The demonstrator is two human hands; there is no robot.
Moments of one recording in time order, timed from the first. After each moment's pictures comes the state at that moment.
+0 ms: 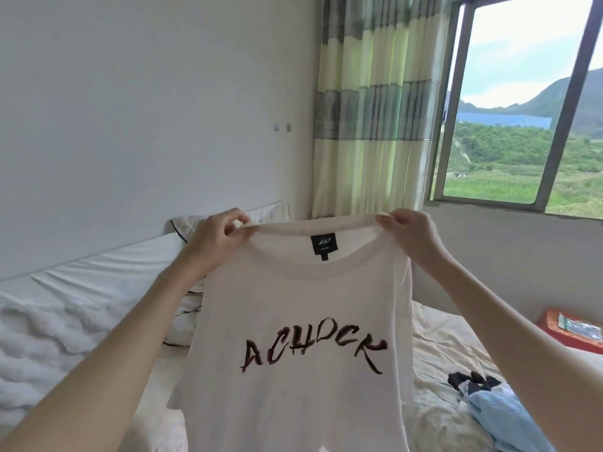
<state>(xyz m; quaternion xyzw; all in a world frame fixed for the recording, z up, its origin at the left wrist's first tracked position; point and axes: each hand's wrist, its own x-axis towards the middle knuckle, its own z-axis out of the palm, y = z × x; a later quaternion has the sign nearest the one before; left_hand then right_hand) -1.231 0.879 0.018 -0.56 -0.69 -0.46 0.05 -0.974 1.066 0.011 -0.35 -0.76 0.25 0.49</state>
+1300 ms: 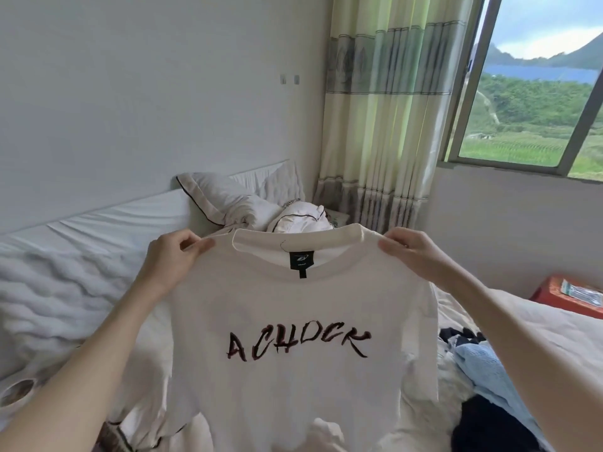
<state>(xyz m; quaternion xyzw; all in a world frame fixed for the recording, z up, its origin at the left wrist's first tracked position) -1.235 0.828 -0.071 -0.42 -0.78 -0.46 0.06 -0.920 1.050 -0.061 -0.34 -0.82 0.36 0.30</state>
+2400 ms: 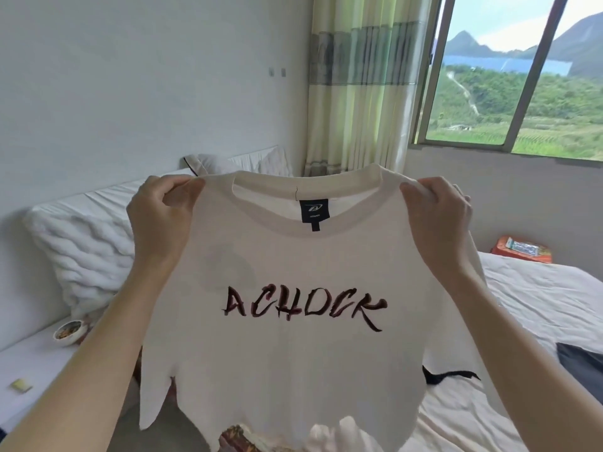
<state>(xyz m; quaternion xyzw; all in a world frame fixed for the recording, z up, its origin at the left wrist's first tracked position) -1.048 0.591 -0.033 -0.38 -0.66 -0.62 0.19 -0.777 0.754 -0.040 -0.35 -0.69 0.11 0.63</state>
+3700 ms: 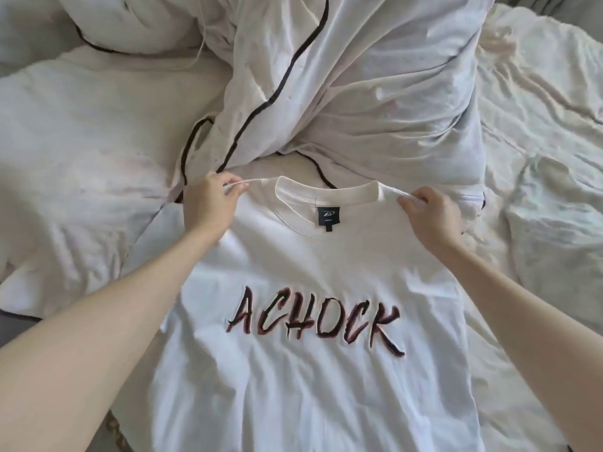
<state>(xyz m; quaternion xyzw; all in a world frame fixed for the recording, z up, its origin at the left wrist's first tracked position) -1.372 1.023 -0.601 -0.32 -0.89 -0.30 -0.07 -1.121 1.219 -0.605 -0.55 -0.78 0.26 0.14</state>
